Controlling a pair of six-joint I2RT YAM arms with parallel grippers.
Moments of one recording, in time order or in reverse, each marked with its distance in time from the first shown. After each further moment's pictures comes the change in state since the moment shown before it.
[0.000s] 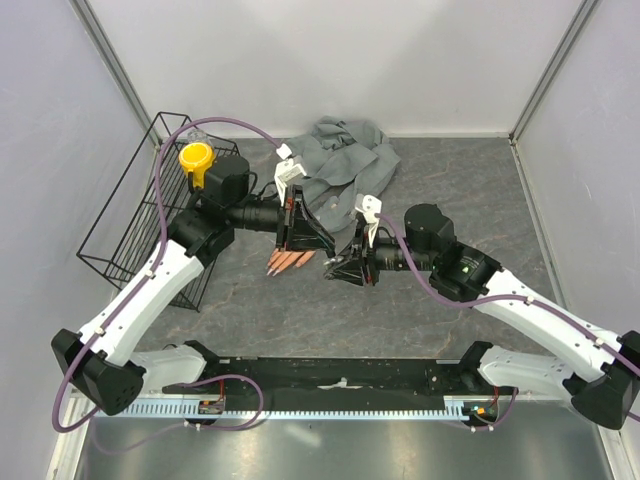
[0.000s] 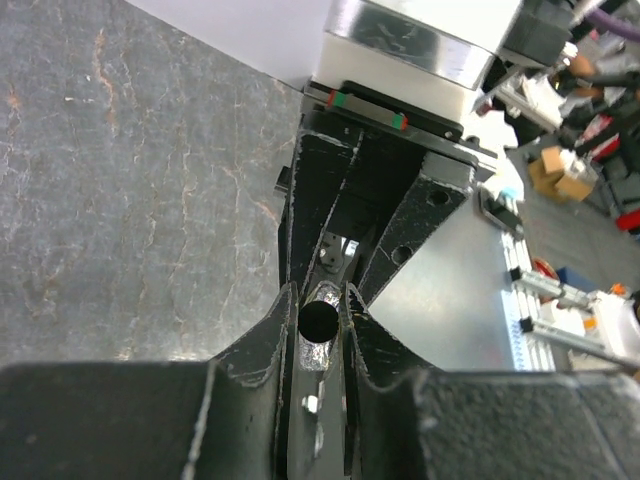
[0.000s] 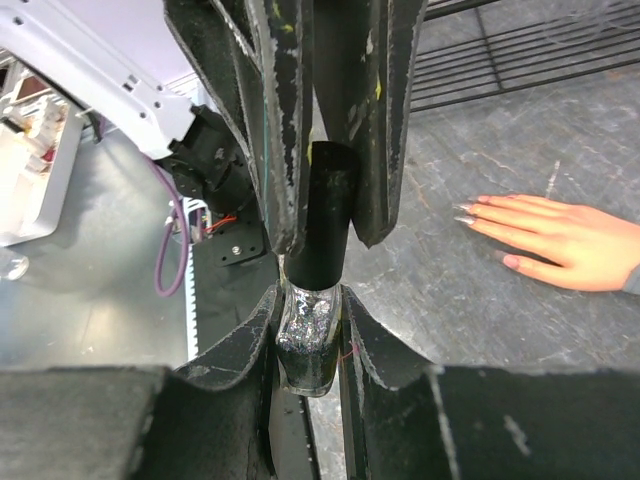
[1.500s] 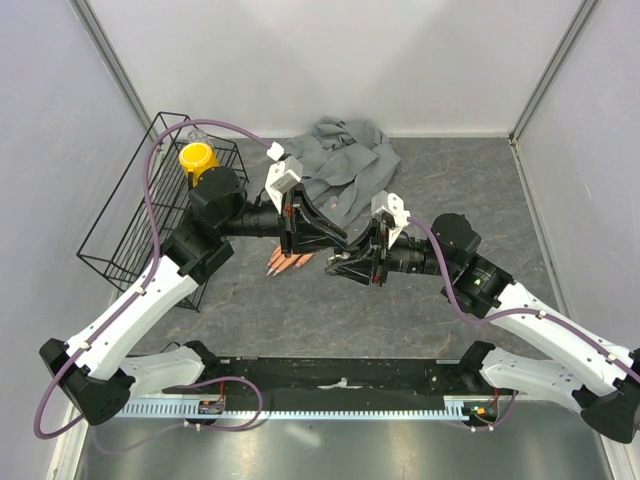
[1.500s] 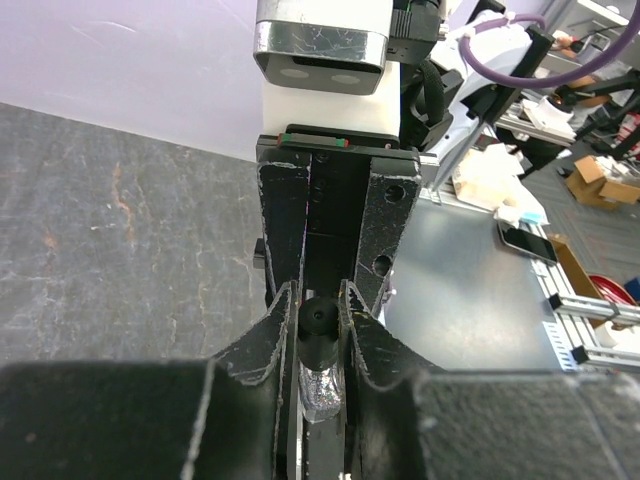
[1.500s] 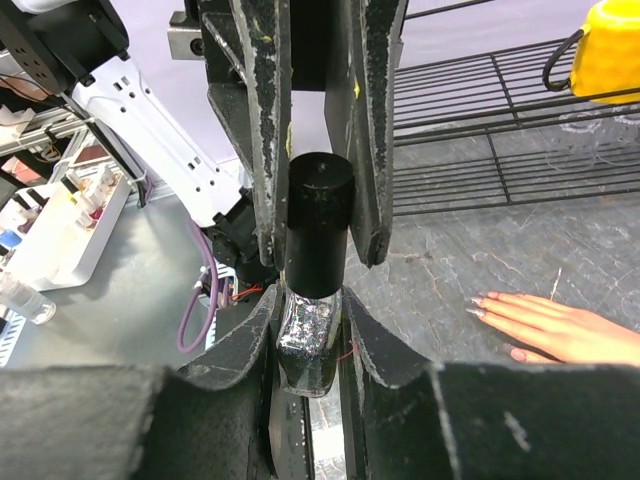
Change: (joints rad) left arm -0.115 -0.074 -0.030 0.266 -0.098 -0.042; right arm -0.002 -0.103 -0.088 0.271 -0.060 0.096
